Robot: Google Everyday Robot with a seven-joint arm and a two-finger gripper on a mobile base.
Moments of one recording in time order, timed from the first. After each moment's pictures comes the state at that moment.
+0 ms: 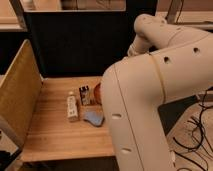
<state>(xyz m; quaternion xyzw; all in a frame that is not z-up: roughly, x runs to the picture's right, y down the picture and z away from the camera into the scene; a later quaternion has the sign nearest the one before) 0.146 -0.104 0.779 -0.28 0.09 0.55 0.78</state>
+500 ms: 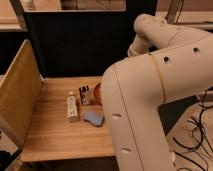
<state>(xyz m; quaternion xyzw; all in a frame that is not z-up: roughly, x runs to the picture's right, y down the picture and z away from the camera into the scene) 0.146 -0.104 0.779 -0.28 0.09 0.55 0.78</state>
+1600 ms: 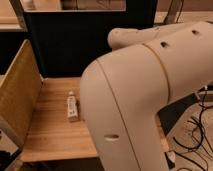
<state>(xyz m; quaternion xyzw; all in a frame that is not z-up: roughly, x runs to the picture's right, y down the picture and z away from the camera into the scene) 0.038 -0.011 0.754 -0.34 0.09 0.38 0.86</state>
